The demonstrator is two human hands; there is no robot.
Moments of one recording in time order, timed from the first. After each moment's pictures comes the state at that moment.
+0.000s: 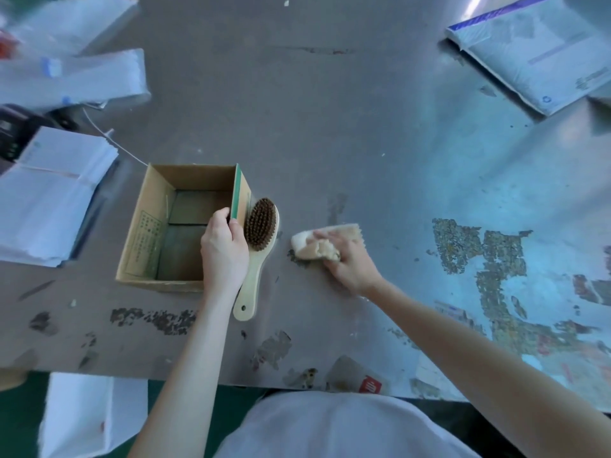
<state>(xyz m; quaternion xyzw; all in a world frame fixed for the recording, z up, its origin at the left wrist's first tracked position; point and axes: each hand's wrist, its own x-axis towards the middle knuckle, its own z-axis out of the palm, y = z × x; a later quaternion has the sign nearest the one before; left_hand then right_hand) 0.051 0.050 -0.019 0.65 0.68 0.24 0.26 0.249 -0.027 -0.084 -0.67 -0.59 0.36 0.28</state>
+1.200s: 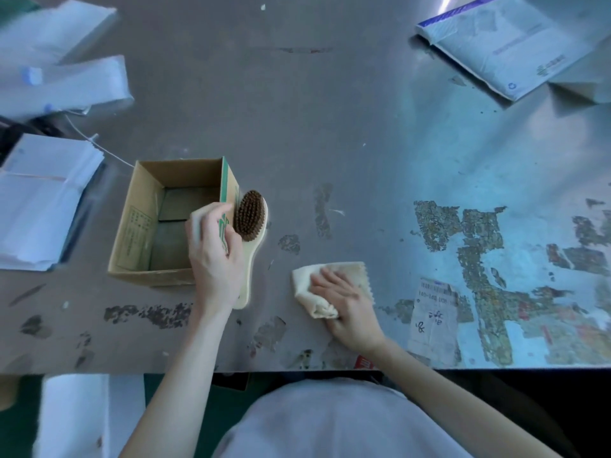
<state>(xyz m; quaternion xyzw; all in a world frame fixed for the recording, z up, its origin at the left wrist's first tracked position) 0.039 0.013 -0.008 0.75 0.49 0.42 0.15 0.209 -0.135 -0.106 -0.66 -0.65 0.24 0.28</state>
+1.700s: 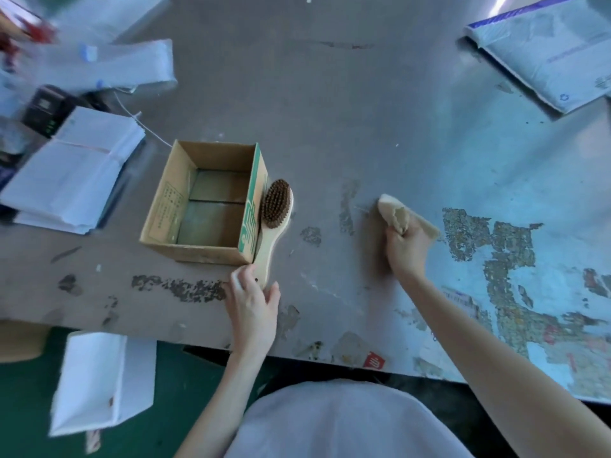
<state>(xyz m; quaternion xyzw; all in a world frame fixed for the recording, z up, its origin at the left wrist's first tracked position) 0.018 -0.071 -0.077 0.69 0.67 0.18 0.19 0.281 -0.056 -0.076 -0.81 -0.33 0.22 0.44</state>
